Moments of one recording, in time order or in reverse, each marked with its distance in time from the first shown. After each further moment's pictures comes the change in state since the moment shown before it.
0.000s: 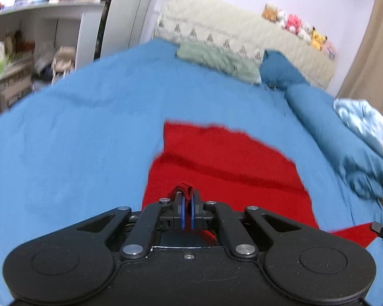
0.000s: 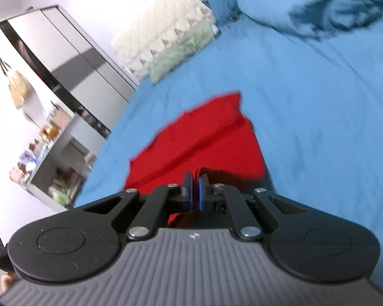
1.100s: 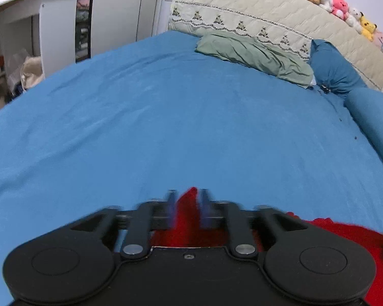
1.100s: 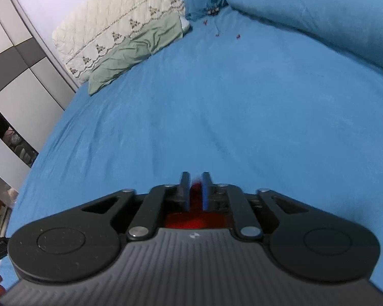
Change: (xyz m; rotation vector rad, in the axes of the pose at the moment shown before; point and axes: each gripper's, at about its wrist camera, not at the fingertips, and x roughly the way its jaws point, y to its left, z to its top) left arm 0.368 -0.014 0.158 0.025 0.017 0.173; right arm 0.401 -0.020 0.185 -0.043 0.016 -0.247
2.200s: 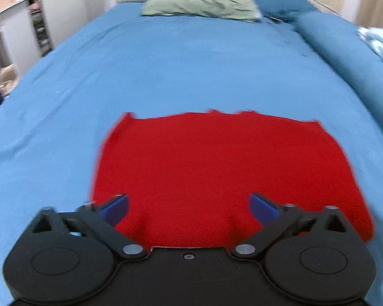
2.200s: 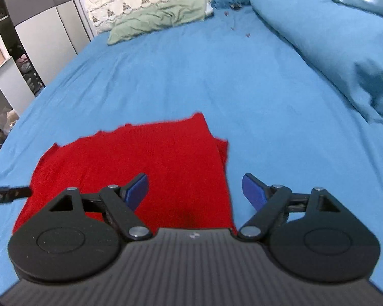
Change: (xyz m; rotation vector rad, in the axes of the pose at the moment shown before) left arm -0.128 -0.100 -0.079 0.262 0.240 -0.077; right arm -0.122 0.013 -0.042 -0.268 0.138 -0.070
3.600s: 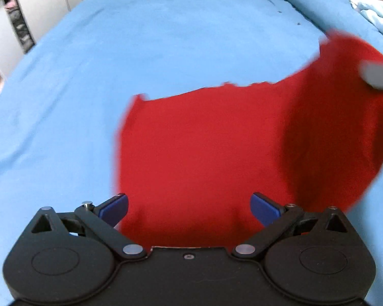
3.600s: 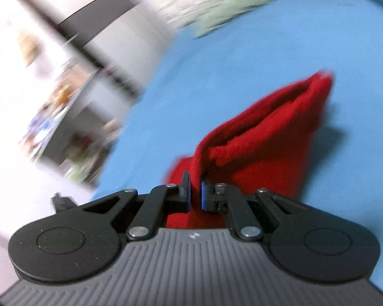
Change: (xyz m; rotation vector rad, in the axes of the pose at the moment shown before) left arm 0.009 0.095 0.001 0.103 0.118 -0.007; right arm 0.010 0.137 0.033 0.063 0.104 0.554
